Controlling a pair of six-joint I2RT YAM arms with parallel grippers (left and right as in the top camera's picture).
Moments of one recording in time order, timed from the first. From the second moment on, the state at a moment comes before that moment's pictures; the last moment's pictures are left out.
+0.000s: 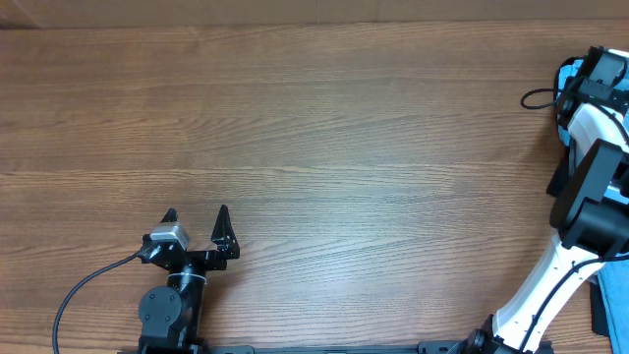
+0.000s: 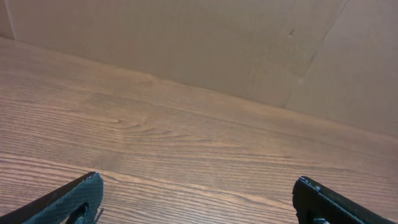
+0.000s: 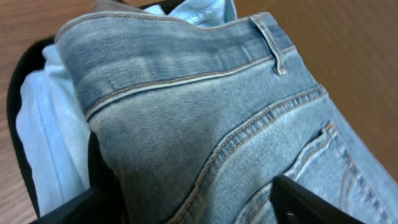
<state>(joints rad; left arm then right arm) -0.10 0.01 0.01 -0.08 -0.05 -0.30 -0.42 2.29 1.66 -0.10 0.49 -0.10</state>
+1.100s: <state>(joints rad) -0.10 0.01 0.01 -0.07 -0.05 -0.30 -0.42 2.29 1.66 -0.09 0.48 0.02</state>
